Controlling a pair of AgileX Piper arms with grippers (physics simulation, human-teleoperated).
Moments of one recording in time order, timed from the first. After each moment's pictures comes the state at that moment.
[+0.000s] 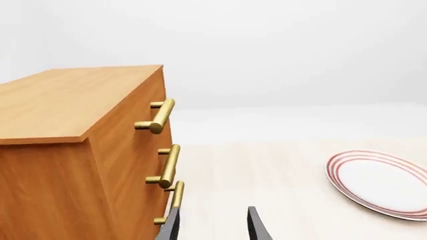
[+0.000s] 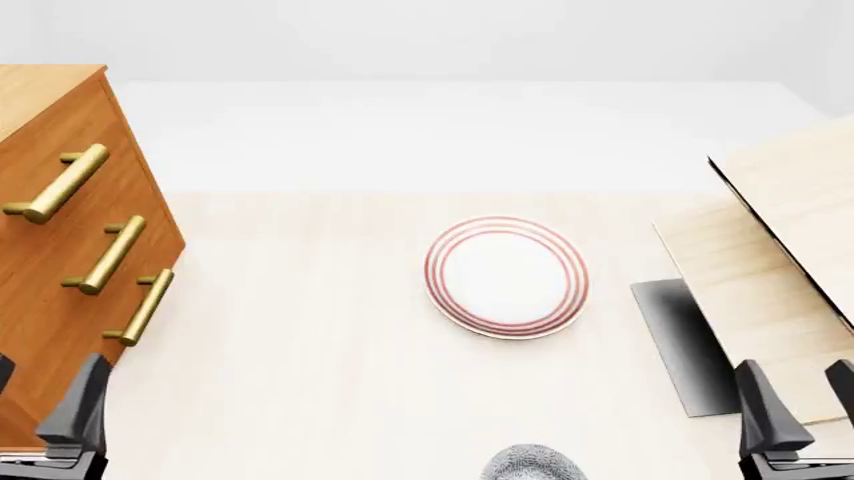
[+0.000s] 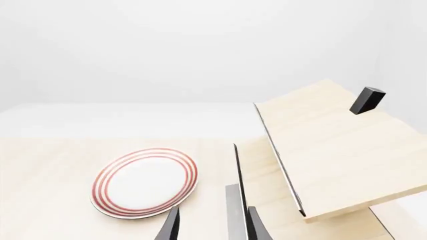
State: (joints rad) left arm 0.00 0.00 -0.03 0.01 0.04; right arm 0.00 0.01 0.00 0.00 0.00
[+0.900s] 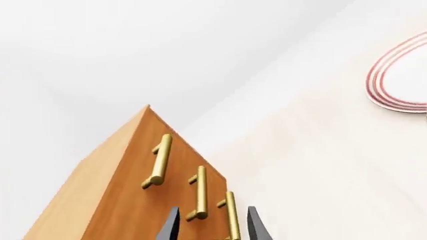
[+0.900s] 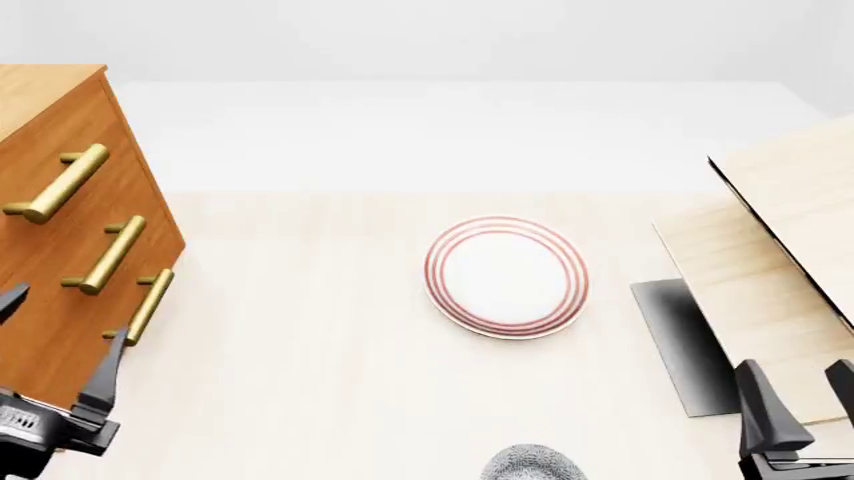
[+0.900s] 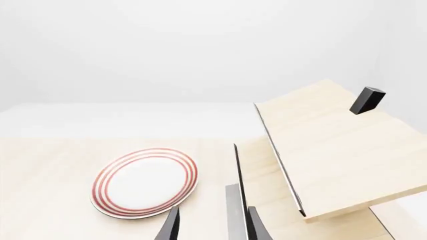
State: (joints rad) left arm -0.06 0.30 -0.20 -0.02 0.68; right arm 0.00 0.01 0.00 0.00 0.00
